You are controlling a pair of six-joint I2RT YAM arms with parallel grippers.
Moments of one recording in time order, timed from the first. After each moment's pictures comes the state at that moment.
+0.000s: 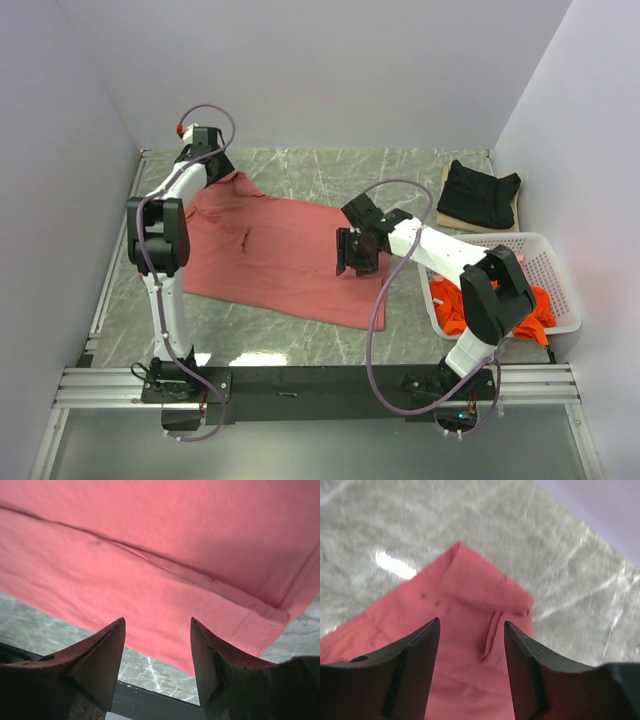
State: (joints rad) left arm -0.05 2.20 1.77 -0.32 -0.23 -0.60; right arm 0.62 1.66 1.17 -0.68 -0.07 0.61
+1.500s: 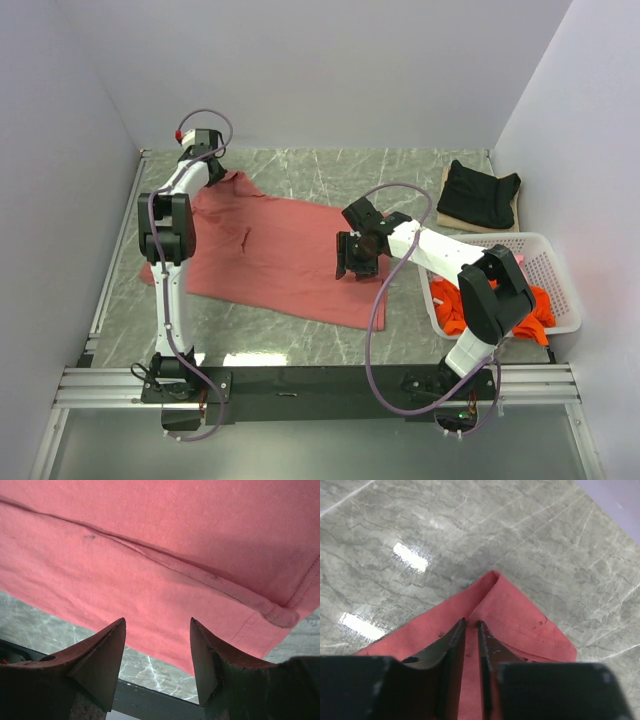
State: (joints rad) left arm -0.03 2.42 2.00 -0.41 -0.32 -0.63; right arm 0.62 1.66 1.13 -0.67 -0.10 0.62
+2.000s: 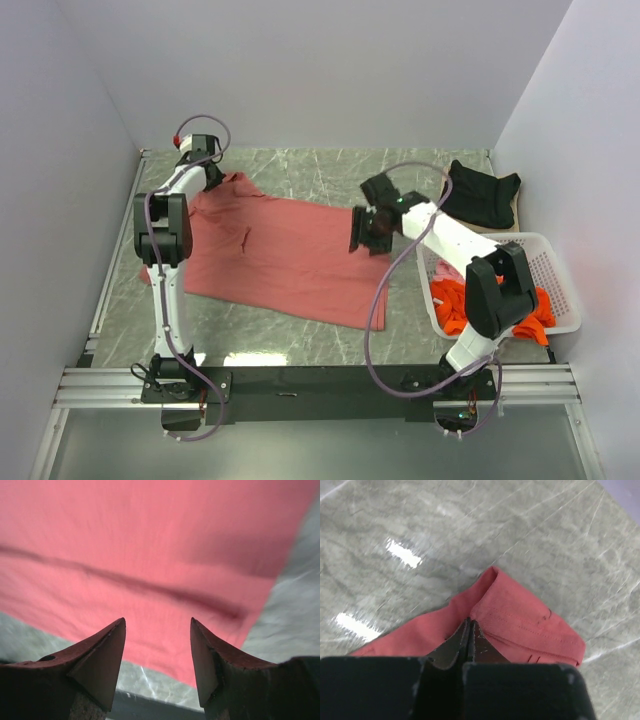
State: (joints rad) left arm -0.01 2.38 1.90 -0.34 -0.28 -0.63; right arm 0.51 1.66 1.22 -0.73 -0.06 0.59
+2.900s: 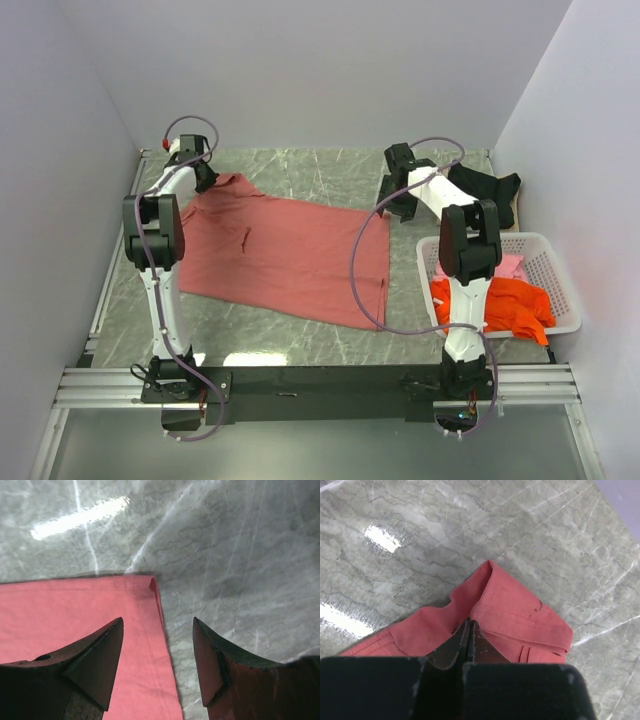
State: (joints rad) left arm 0.03 2.30 1.81 -0.33 -0.18 -0.68; right arm 0.23 2.12 1.70 -0.78 0.15 0.48
